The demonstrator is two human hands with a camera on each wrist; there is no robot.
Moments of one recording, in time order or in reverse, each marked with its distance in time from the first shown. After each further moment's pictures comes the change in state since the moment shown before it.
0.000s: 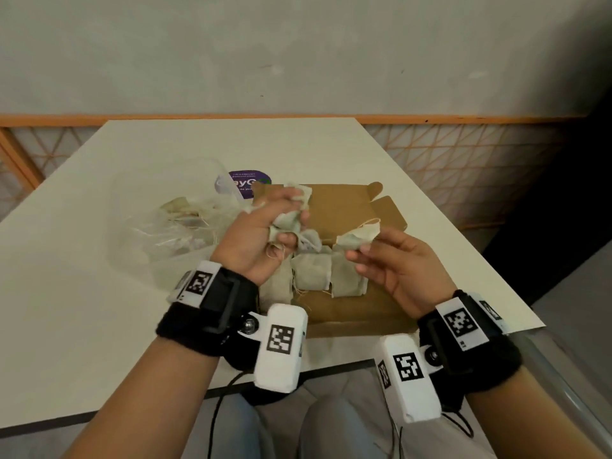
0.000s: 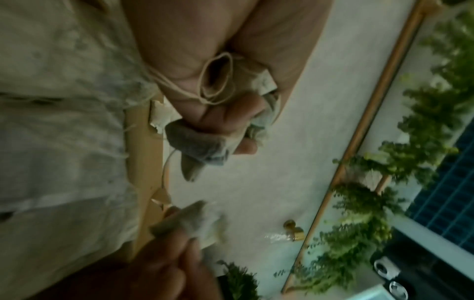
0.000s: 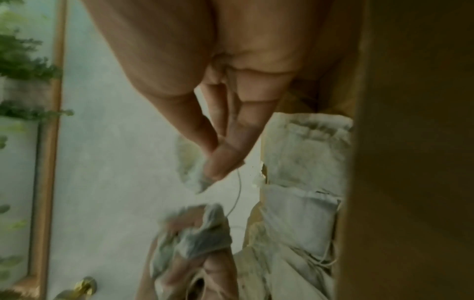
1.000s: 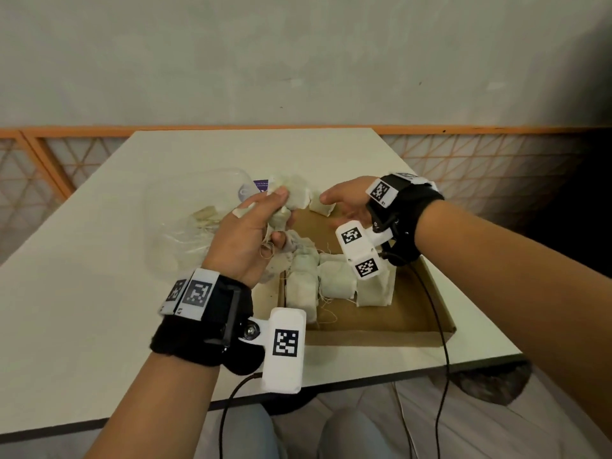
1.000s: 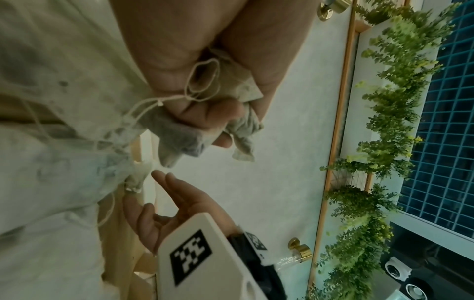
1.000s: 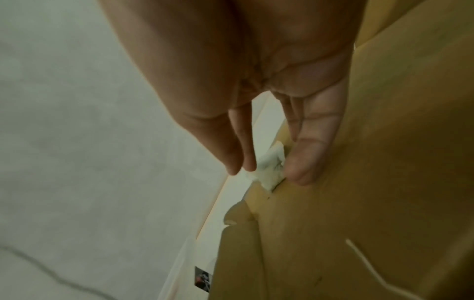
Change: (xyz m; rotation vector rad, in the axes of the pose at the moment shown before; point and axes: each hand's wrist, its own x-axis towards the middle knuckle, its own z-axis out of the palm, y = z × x) left_hand -0.012 0.030 -0.021 0.184 0.210 0.171; right_hand 0.140 -0.026 0.072 -0.849 0.047 0.351
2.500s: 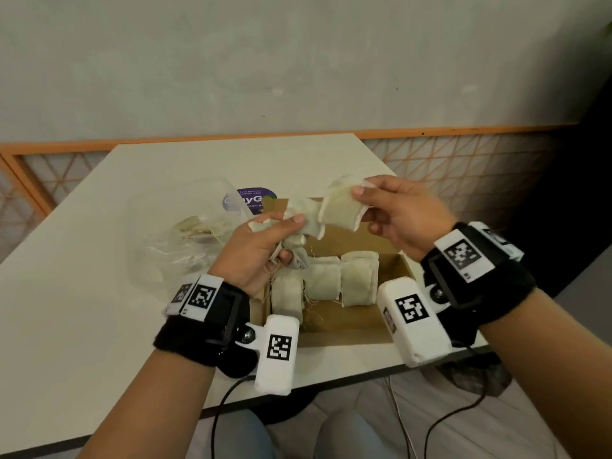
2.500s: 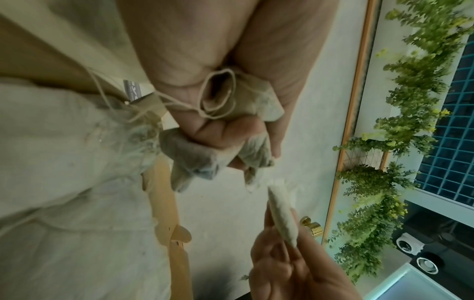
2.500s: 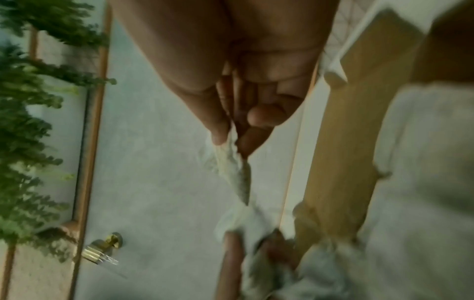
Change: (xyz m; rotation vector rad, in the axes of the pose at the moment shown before) left_hand 0.003 -0.019 0.010 0.156 -0.194 -0.066; right_hand -0.104 0.041 -0.031 0.573 0.099 -0.438
